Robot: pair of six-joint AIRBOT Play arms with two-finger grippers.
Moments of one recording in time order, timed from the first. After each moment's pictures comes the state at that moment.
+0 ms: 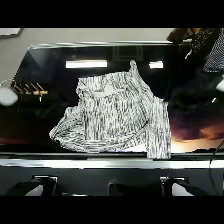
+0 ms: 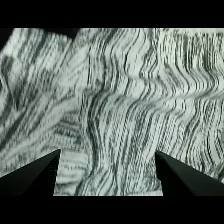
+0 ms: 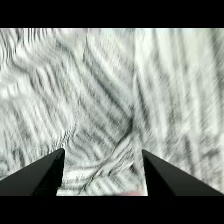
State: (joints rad) left arm -0.07 -1.04 1.02 1.16 -1.12 -1.98; right arm -0.24 -1.24 1.15 -0.96 1.34 1.56
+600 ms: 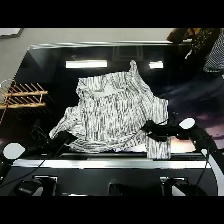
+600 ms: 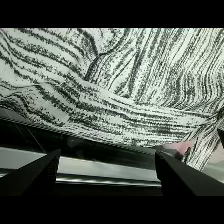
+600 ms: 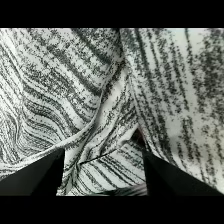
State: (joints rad) left arm -0.23 -0.59 0.46 0.99 -1.03 -2.20; right arm -0.02 -1.12 0.60 -0.82 0.95 1.61
